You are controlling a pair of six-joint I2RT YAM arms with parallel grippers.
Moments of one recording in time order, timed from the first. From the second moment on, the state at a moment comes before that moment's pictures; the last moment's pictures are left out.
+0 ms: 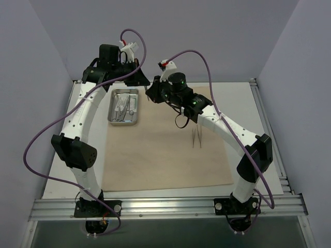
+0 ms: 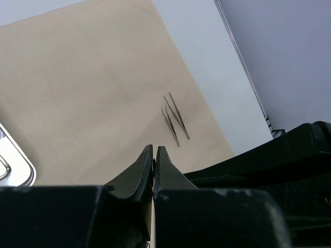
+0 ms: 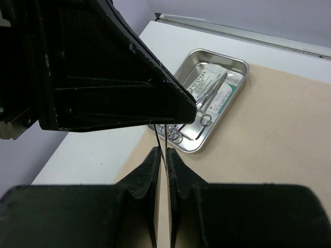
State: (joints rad) left arm -0.30 1.87 2.15 -0.85 0.56 -0.33; right arm 0.72 1.73 1.63 -0.15 -0.04 0.40
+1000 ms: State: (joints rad) left arm -0.27 1.90 2.27 -0.93 0.31 -0.18; right arm 0.44 1.56 1.28 -0.38 0.00 0.43
